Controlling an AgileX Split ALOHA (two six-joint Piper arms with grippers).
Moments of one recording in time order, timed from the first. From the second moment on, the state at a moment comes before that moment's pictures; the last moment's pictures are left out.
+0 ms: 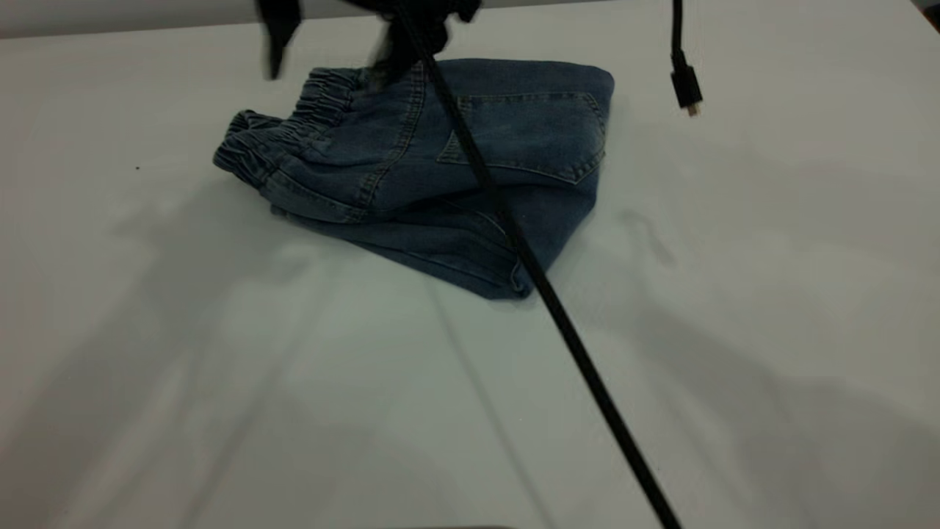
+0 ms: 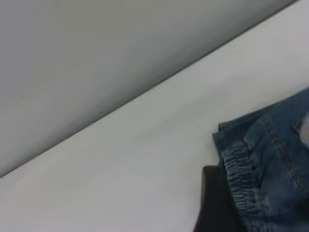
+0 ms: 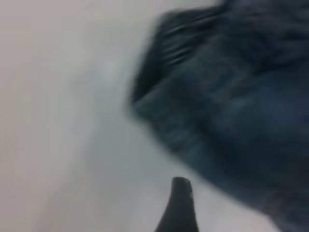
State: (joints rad) left arm -0.32 1.42 -1.40 0.07 0.62 0.21; right arm 0.66 2.35 -1.98 0.32 0.78 0.34
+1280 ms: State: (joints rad) left arm -0.32 1.41 -1.40 -0.03 0.69 0.21; right arm 0.70 2.60 -2.10 0.18 0.94 0.83
